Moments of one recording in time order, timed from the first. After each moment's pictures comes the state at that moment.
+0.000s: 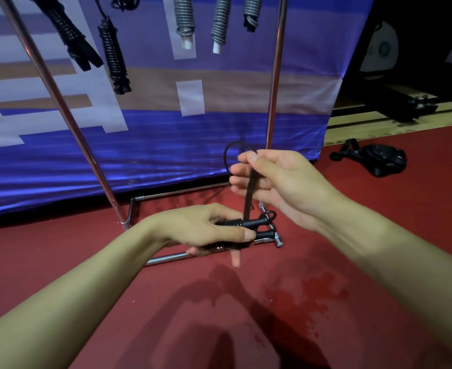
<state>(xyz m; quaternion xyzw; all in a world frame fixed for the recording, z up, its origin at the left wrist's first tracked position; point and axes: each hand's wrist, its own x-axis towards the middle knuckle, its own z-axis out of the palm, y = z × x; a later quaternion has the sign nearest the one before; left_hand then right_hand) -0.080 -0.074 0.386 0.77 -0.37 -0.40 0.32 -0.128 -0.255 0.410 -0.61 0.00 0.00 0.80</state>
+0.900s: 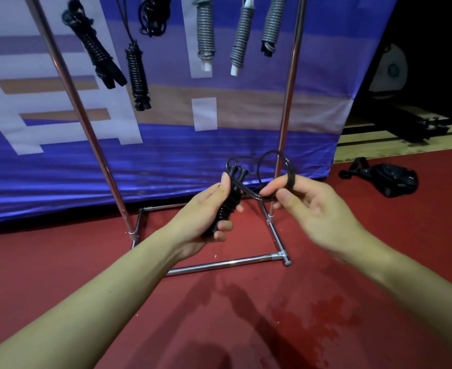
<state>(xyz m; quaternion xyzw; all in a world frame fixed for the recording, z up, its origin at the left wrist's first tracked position) -0.069 -0.075 0.379 0.64 -0.10 -0.26 0.72 -0.133 -0.278 0.392 -0.79 -0.15 -0.14 0.58</state>
